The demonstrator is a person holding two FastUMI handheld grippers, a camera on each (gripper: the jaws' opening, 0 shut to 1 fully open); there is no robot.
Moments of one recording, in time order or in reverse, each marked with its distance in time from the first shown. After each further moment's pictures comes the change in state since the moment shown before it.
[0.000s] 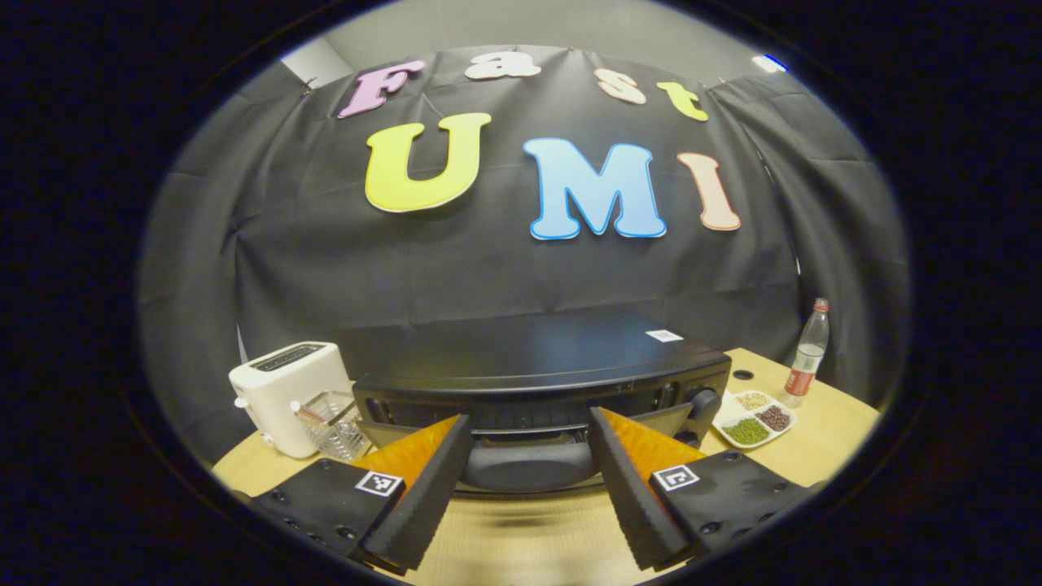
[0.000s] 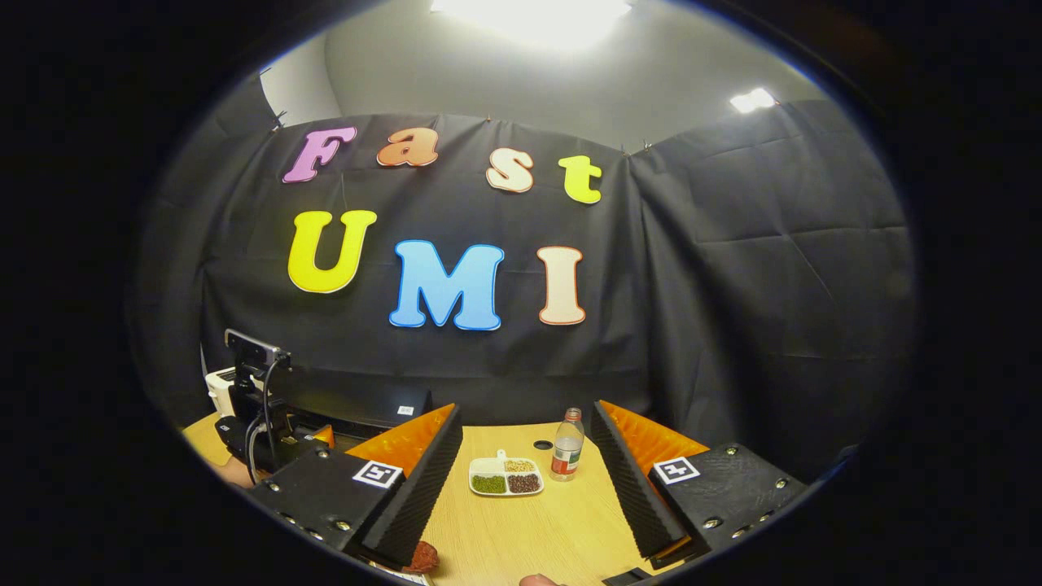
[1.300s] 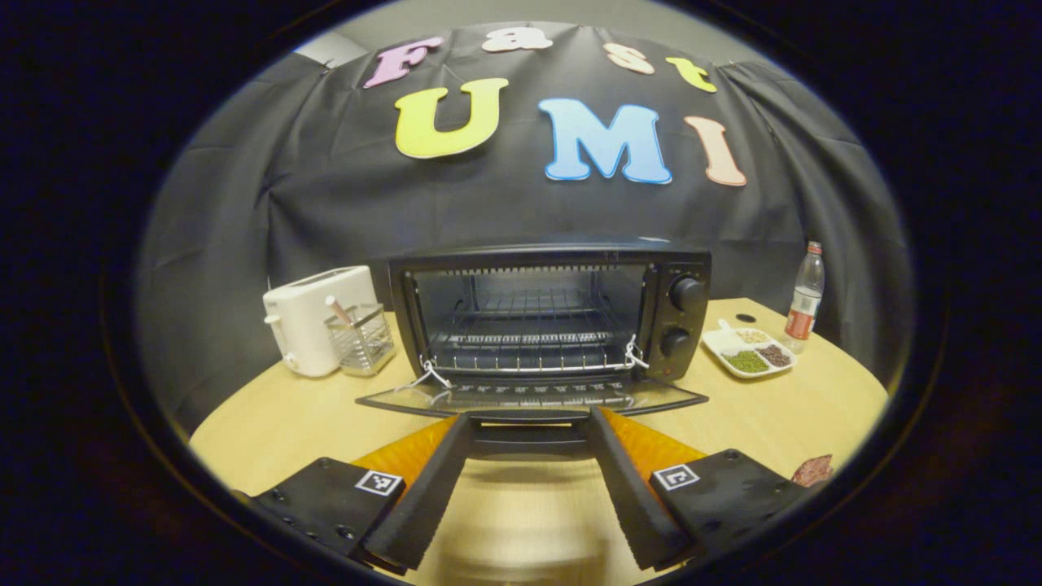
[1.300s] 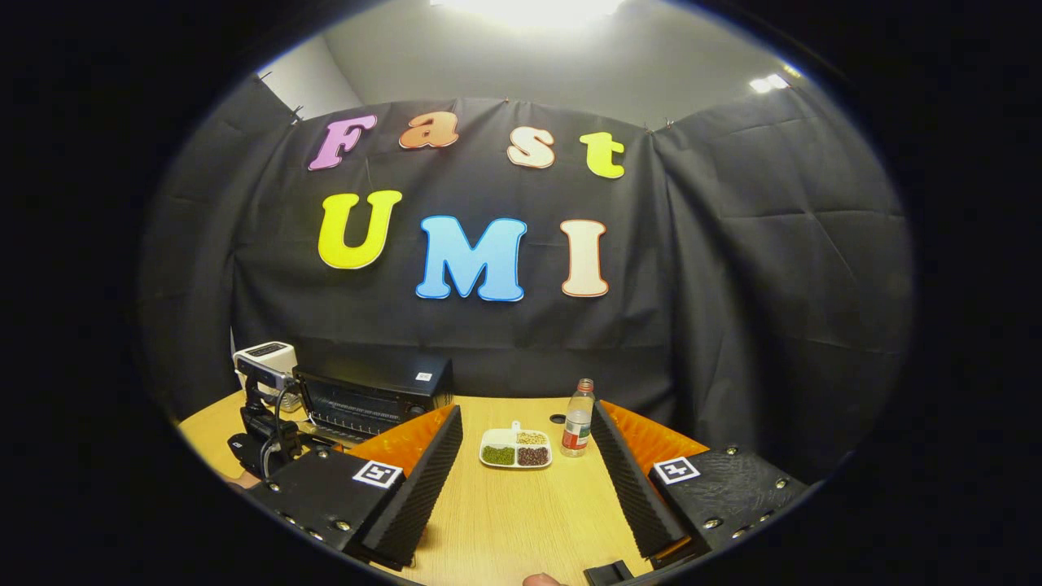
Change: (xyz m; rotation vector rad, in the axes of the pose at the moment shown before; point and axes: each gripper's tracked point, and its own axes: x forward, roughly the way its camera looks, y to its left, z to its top) left arm -0.074 -0.010 -0.112 -0.031 0.184 0.074; right arm -0.021 -0.020 -0.033 0.003 0.096 0.125
